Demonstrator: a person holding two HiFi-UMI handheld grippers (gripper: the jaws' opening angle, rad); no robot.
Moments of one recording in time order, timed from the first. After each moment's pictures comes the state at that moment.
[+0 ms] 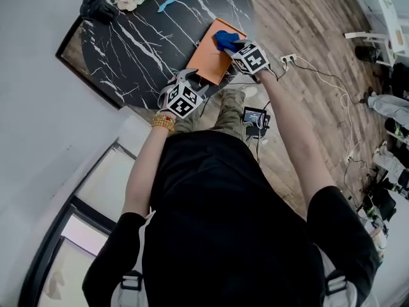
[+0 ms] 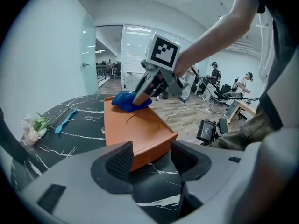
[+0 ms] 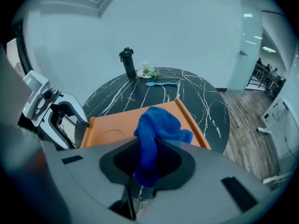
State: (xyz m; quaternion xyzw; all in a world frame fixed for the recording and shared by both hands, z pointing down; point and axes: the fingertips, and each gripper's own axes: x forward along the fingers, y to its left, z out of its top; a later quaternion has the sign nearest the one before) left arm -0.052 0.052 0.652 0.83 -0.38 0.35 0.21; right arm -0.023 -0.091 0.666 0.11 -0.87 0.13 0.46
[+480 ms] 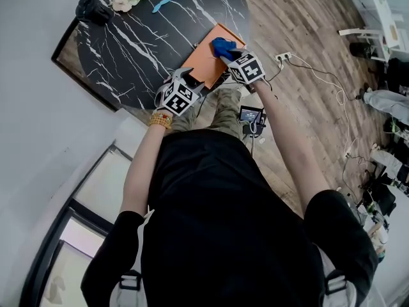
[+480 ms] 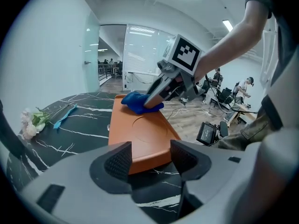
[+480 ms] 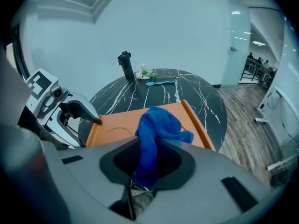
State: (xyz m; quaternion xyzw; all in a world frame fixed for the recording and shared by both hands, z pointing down) left arm -0.053 0.052 0.656 0.83 -0.38 0.34 0.23; right arm -0.006 -0.058 0.664 0.14 -0.87 0.16 0.44
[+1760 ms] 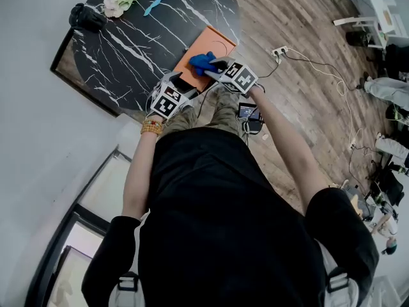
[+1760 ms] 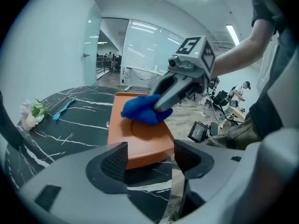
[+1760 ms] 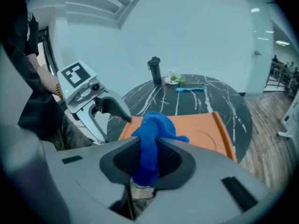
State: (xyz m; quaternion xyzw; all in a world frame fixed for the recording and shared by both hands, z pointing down) left arm -0.060 0.083 0.649 0.83 -0.36 0.34 0.27; right arm -0.025 0.024 0.638 0.01 -0.90 0.15 0.40
